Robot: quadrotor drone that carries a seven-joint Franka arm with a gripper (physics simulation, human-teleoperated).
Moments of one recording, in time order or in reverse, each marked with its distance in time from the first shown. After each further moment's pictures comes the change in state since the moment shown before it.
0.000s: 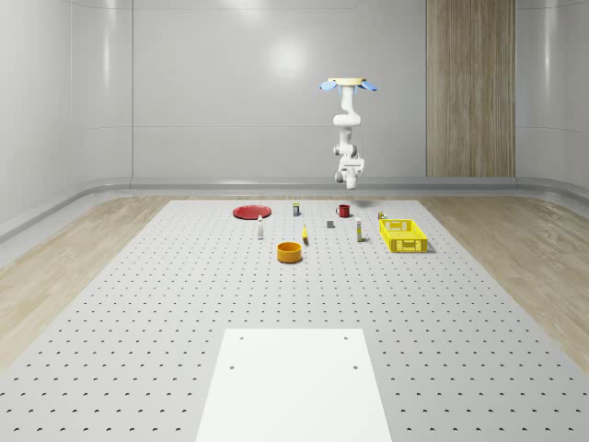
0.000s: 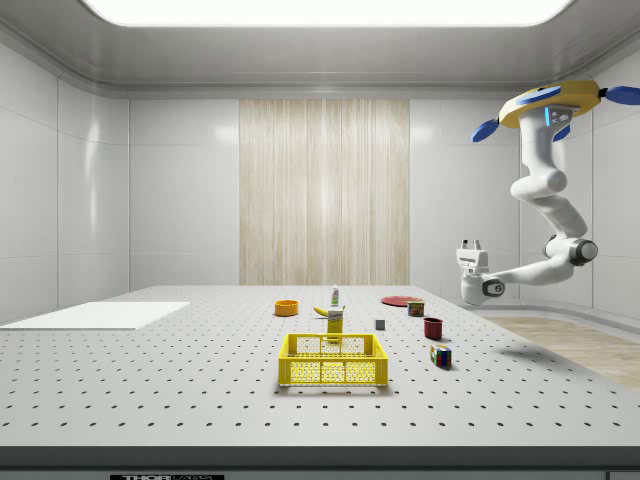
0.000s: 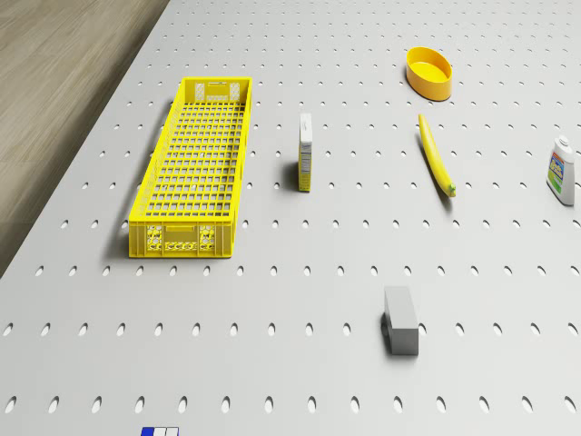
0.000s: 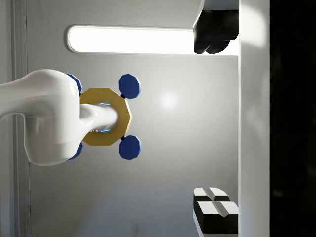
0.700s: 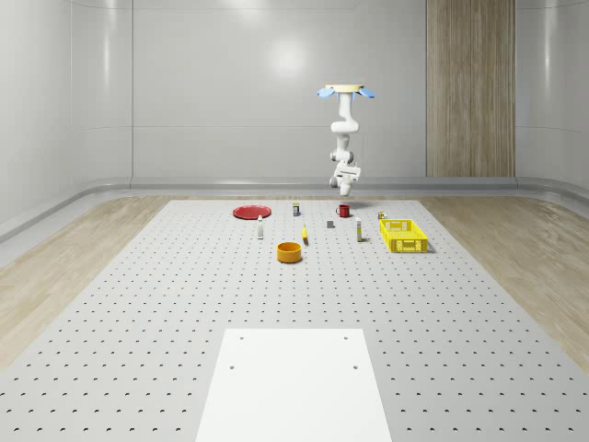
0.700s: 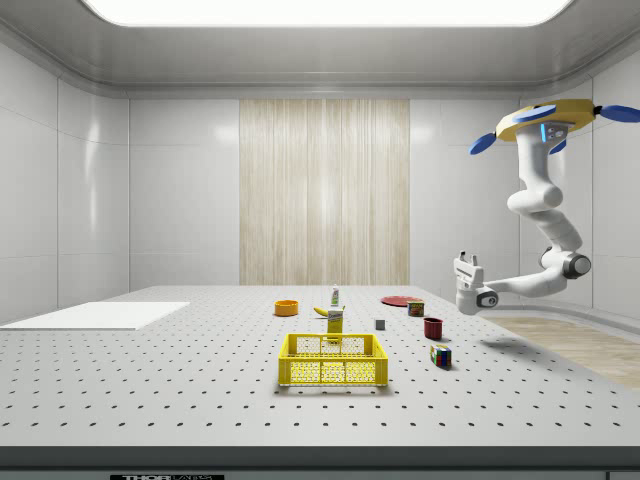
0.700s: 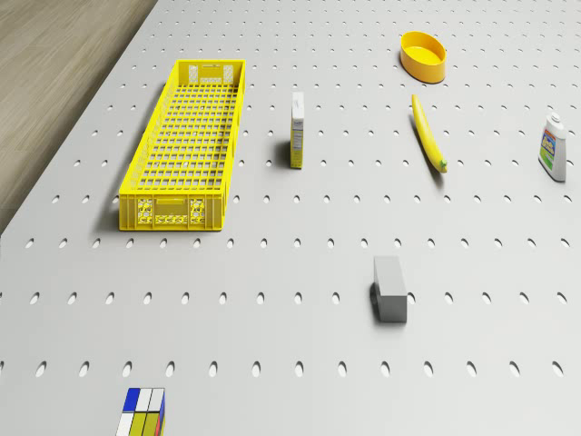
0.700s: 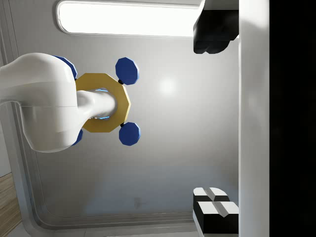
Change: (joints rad) arm -0.025 -0.009 0.082 -0.013 -0.115 0.012 0.015
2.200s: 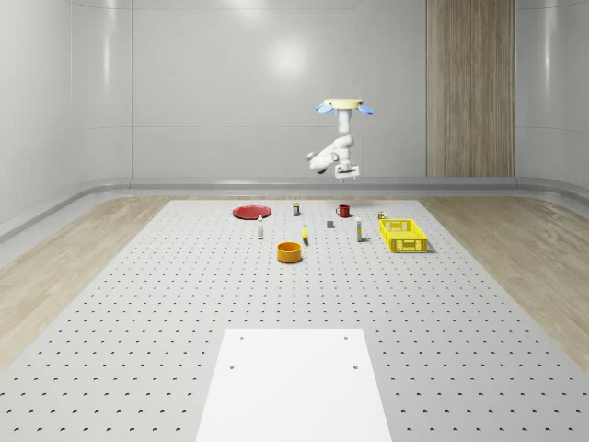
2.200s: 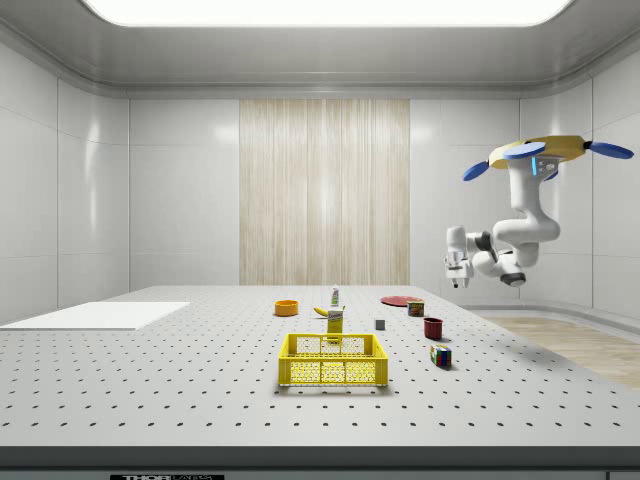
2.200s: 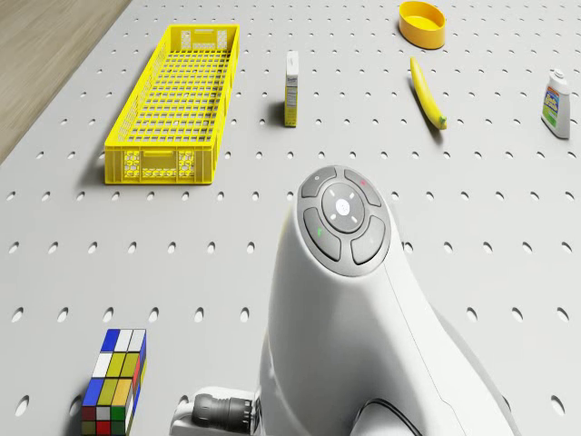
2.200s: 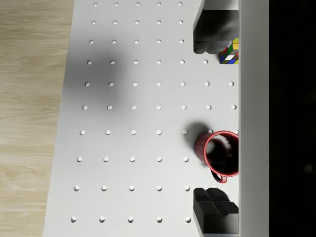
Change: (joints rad) arm -0.894 -0.280 1.110 -0.824 -1.842 -0.213 0.699
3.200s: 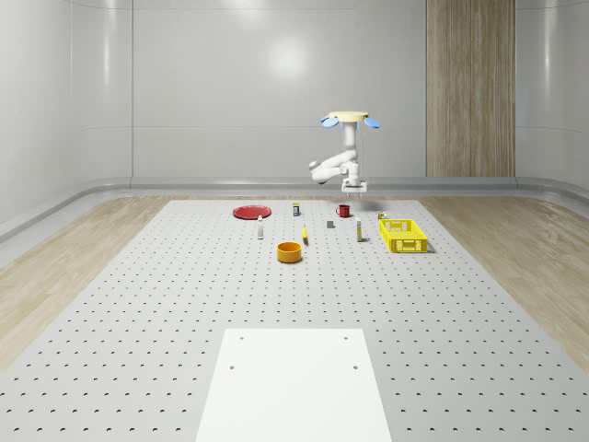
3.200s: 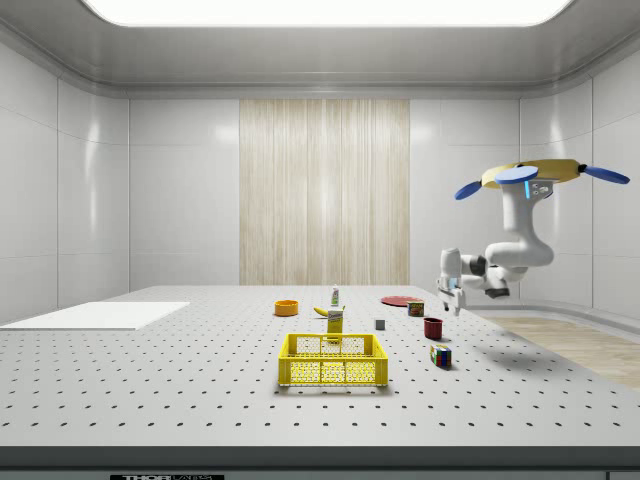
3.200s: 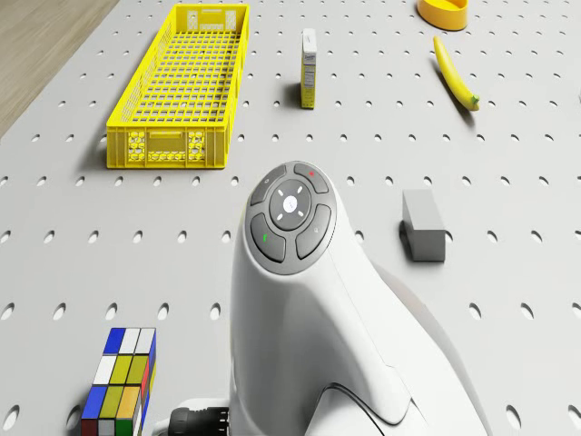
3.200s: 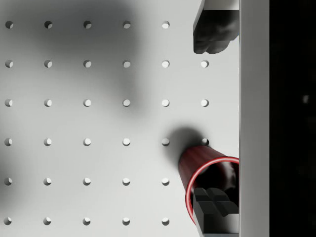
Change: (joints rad) arm -0.131 -0.125 0.076 -0.003 0.009 0.036 0.096
